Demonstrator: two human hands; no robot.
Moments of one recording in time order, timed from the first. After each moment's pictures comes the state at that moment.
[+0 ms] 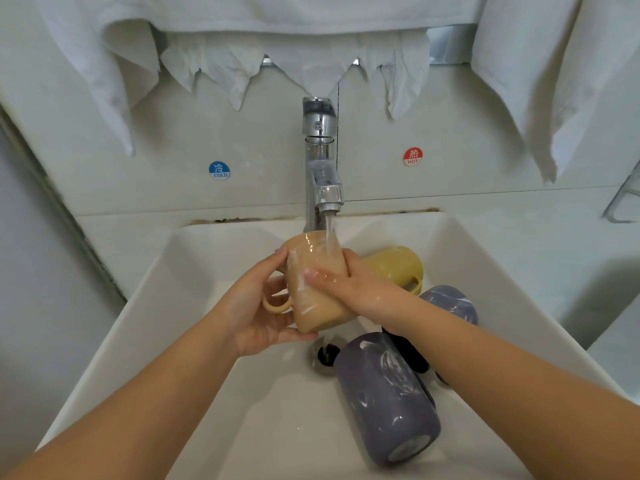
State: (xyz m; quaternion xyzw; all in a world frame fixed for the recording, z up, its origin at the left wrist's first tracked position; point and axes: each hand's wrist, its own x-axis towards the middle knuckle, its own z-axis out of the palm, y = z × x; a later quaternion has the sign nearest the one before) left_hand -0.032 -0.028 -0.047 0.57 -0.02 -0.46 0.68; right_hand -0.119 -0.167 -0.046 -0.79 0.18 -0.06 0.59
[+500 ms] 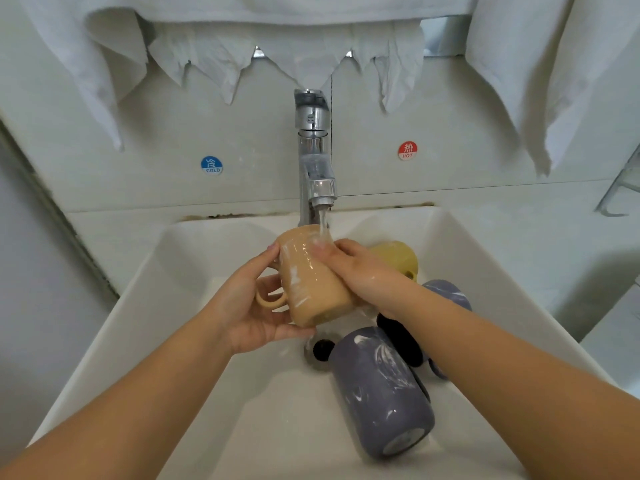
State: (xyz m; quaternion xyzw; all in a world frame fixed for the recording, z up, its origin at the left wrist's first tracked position) left_hand -0.031 -0.028 -0.049 0.54 0.03 -0.46 0.70; right_hand -0.119 -0.177 -0.040 -0.77 0.20 -0.08 0.60
